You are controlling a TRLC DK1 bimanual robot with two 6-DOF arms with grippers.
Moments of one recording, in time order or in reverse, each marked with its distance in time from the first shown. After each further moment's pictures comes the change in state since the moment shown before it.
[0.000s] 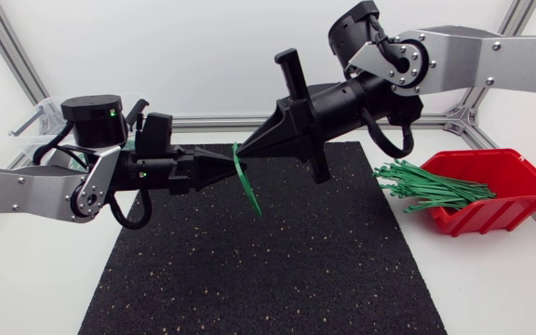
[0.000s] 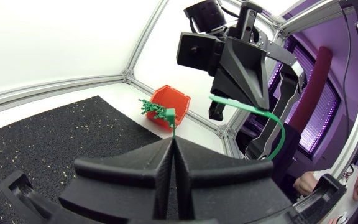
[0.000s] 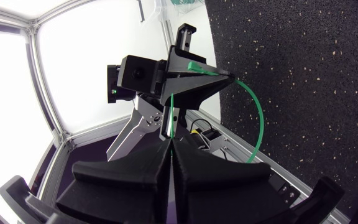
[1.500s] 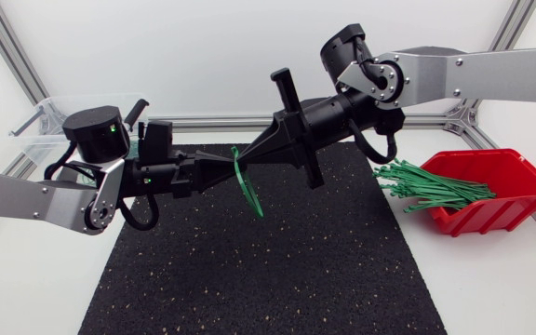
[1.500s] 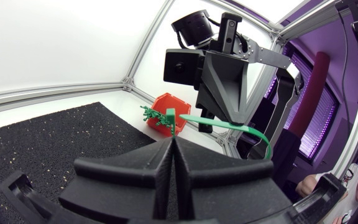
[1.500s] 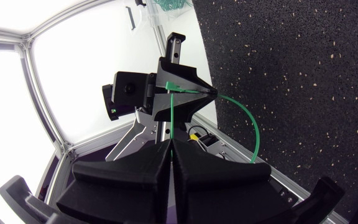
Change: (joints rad) left arm 0.008 0.088 -0.048 0.277 -0.003 -0.127; right arm -0.014 0.083 -0.002 0.056 -0.005 0.030
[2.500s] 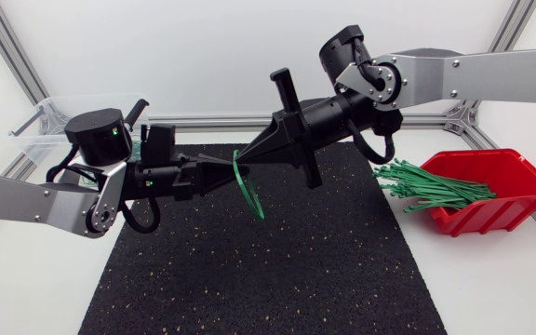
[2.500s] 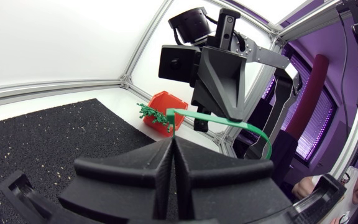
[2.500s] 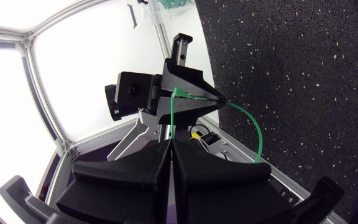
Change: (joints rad) left arm -0.014 -0.001 -0.012 0.011 0.000 -0.026; right arm 0.001 0.009 0.000 0.016 -0.018 0.003
